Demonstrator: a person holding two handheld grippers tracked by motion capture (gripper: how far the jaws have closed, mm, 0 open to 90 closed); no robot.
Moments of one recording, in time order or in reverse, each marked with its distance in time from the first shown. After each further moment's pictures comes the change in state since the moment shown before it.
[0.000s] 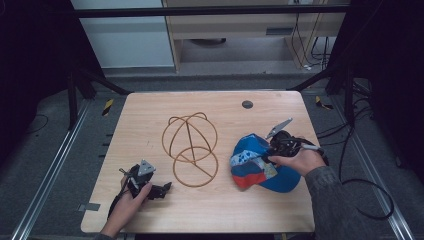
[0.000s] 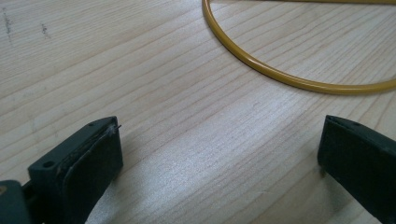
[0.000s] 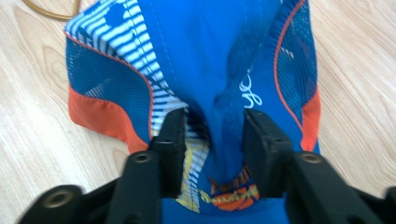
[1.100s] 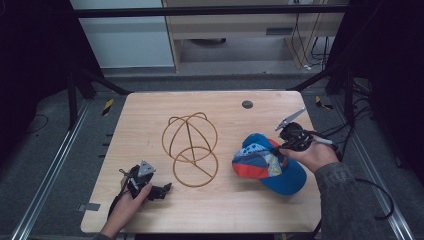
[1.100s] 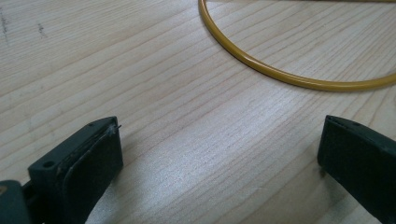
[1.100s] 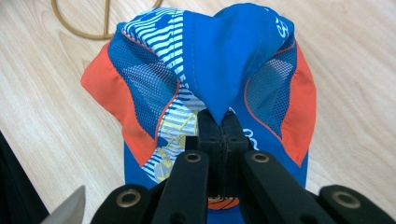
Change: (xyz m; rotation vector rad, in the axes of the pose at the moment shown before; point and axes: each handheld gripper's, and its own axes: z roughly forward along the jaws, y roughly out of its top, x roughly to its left) left arm -0.001 -0.001 -0.001 0.000 -0.002 0.011; right arm -0.001 0.007 -0.051 -0.005 0.027 0.074
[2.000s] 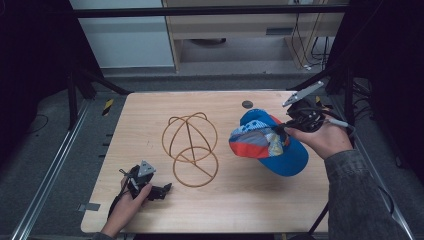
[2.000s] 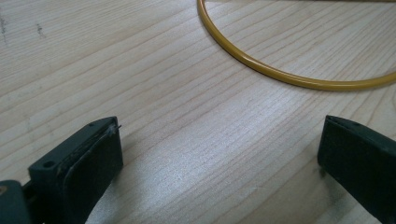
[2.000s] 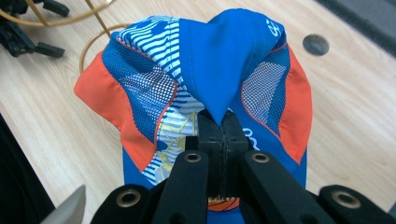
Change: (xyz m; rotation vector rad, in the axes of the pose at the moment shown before) left arm -0.001 0.000 0.000 -0.003 -0.002 0.000; right arm 0.014 0.041 -0.076 -0.149 -0.070 -0.019
